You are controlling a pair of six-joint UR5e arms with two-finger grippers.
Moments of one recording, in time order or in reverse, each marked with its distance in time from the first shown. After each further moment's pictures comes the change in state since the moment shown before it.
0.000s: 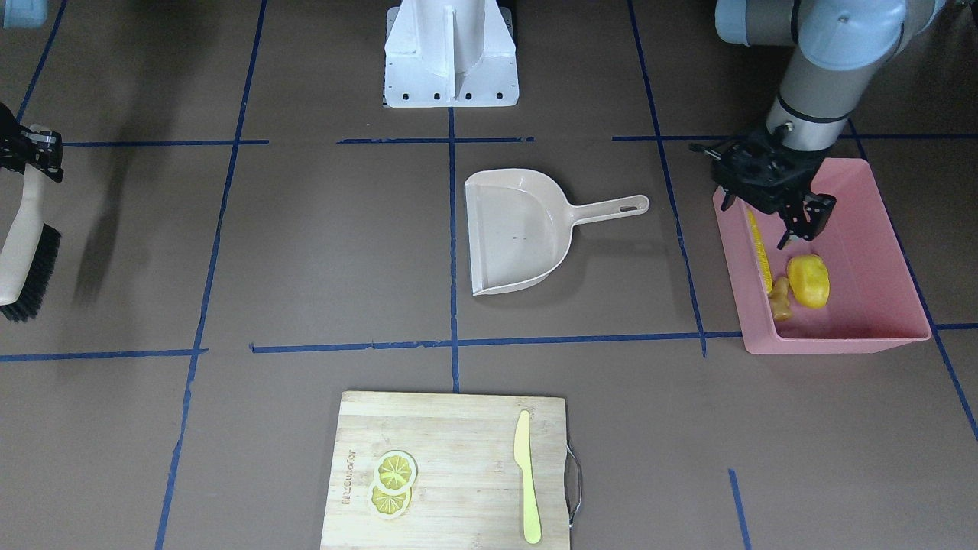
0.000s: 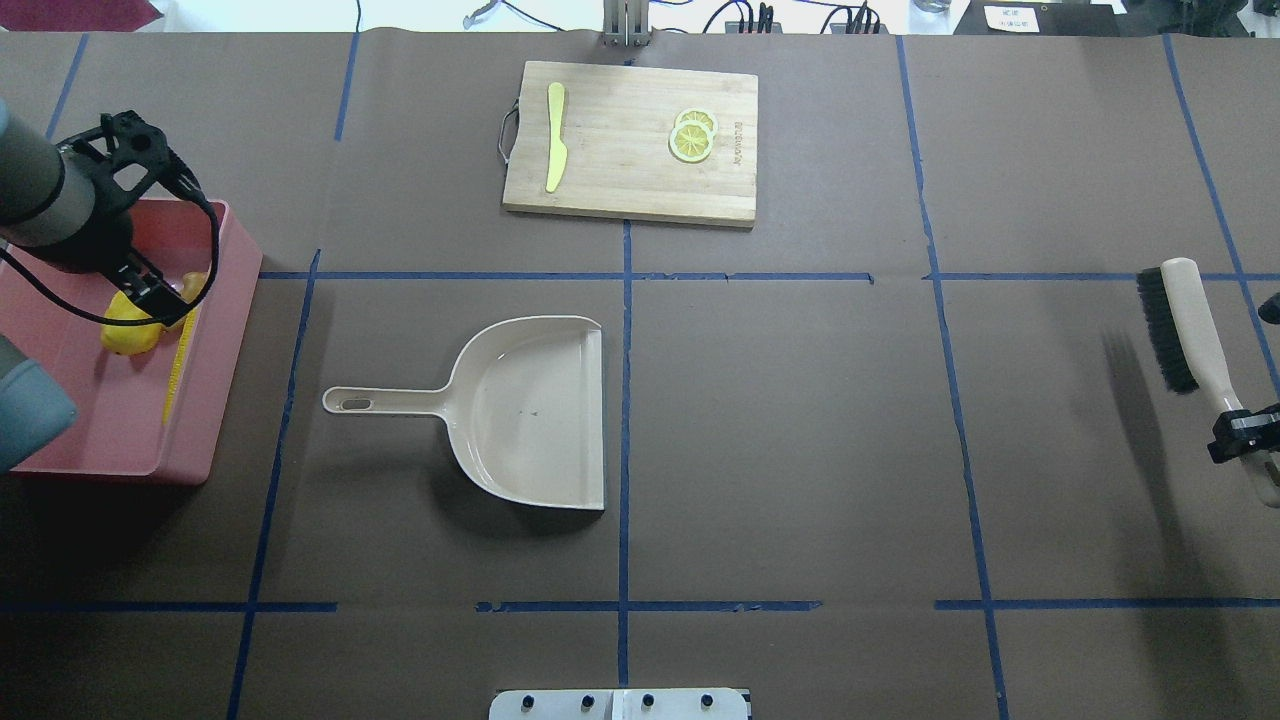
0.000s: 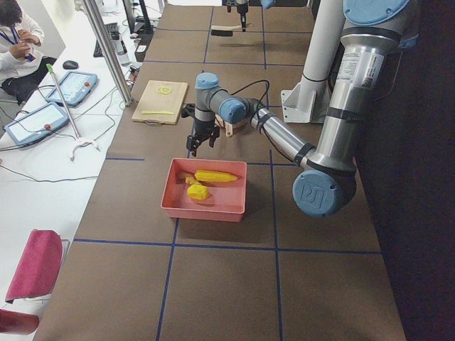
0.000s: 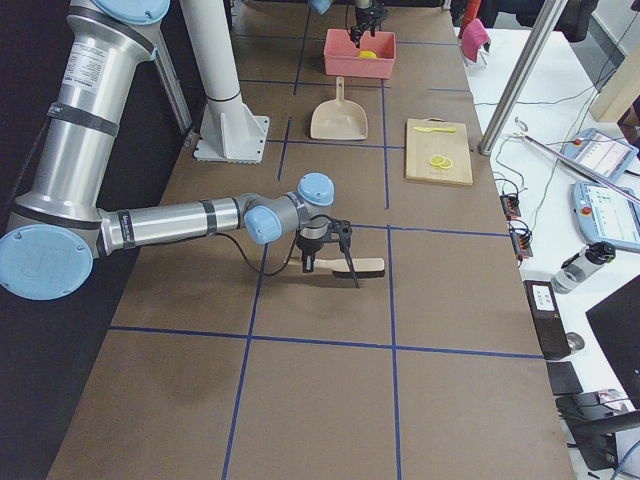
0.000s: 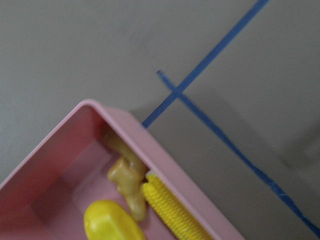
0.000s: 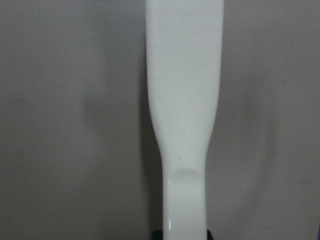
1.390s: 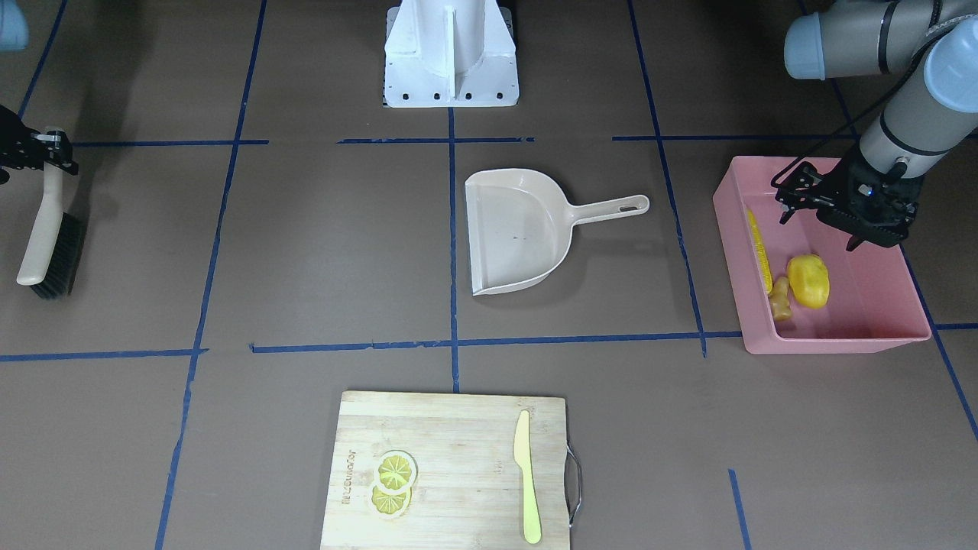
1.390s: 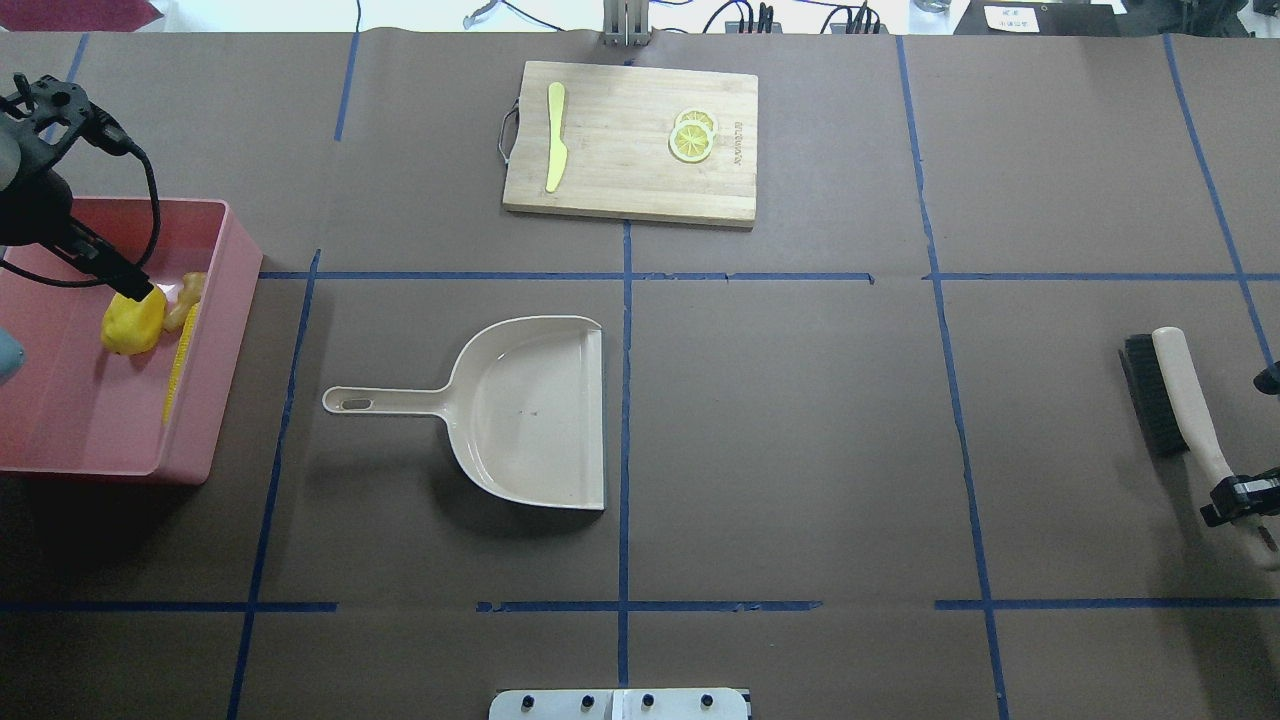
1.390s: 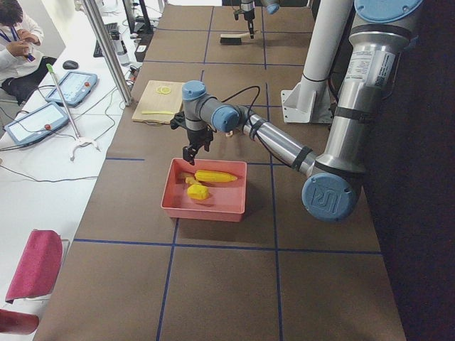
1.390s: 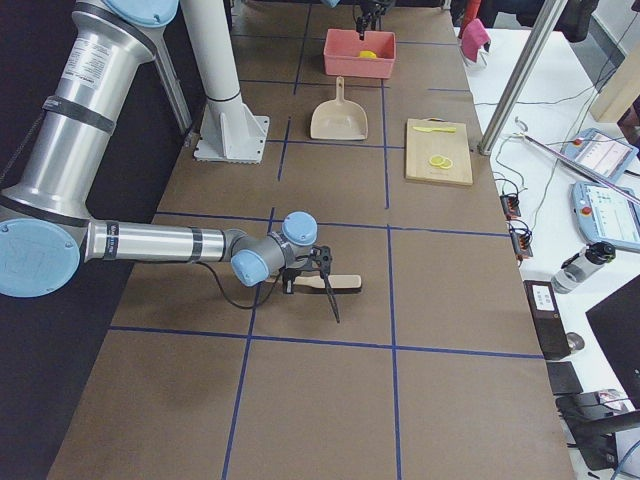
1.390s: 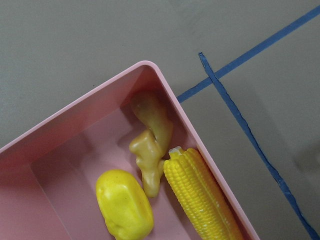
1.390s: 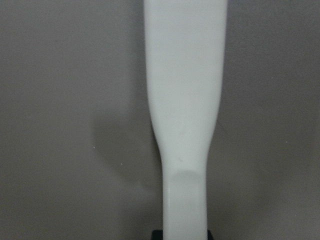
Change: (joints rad) left arm -0.088 0.004 0.049 -0.008 -0.147 -0.031; right arm -0.075 -0.053 -0.134 0.240 0.094 0.061
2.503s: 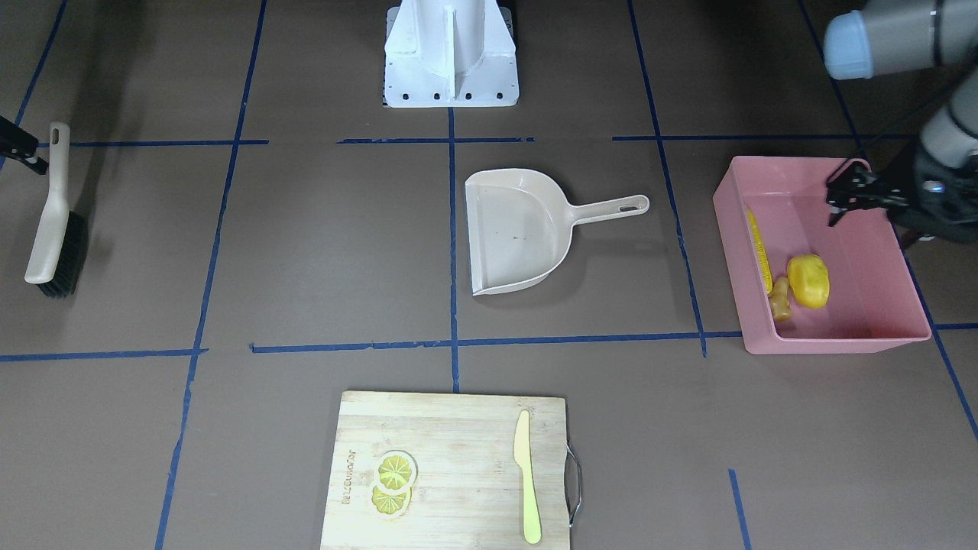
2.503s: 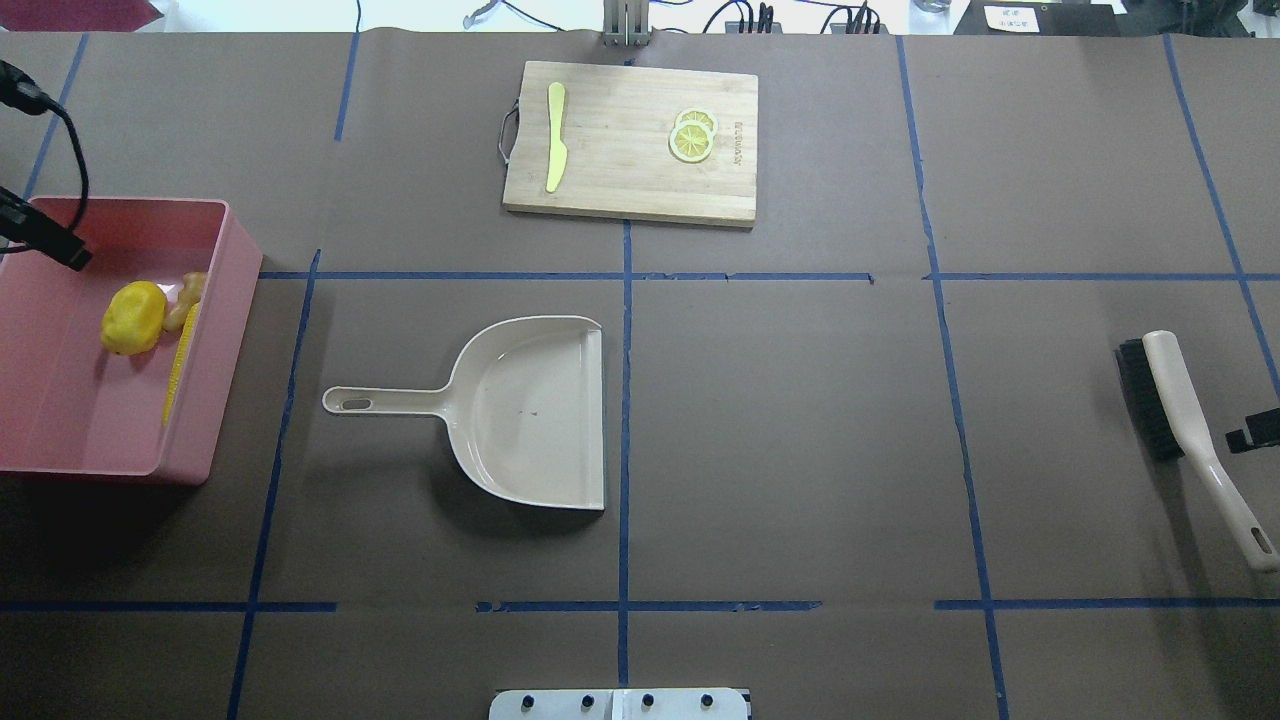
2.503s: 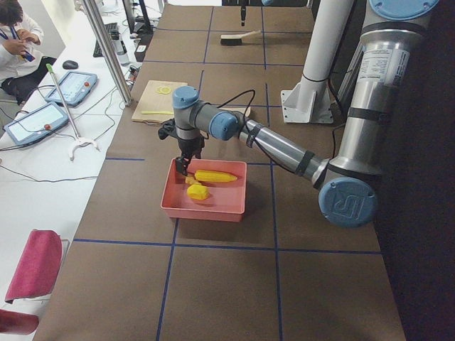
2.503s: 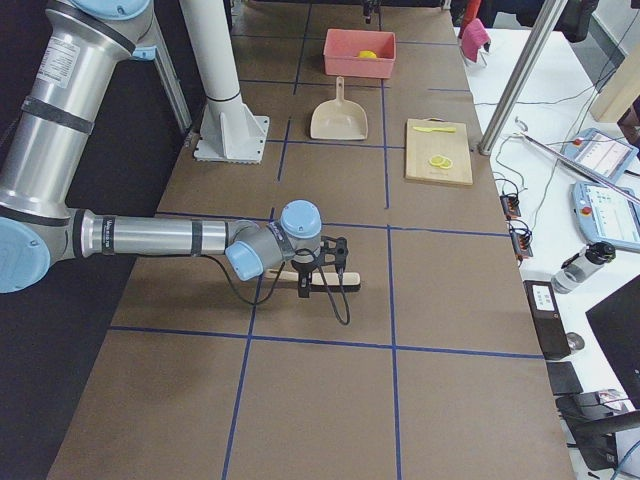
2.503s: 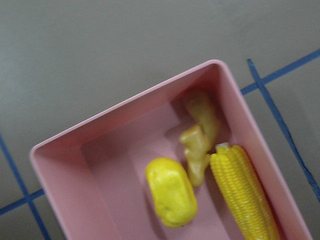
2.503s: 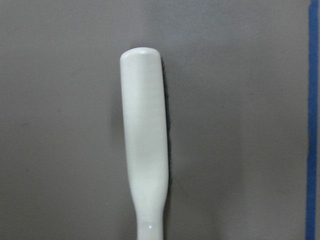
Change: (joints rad) left arm -0.195 0.048 0.043 0.005 -0.104 0.002; right arm 0.260 0.007 0.077 -0.078 0.017 -0.099
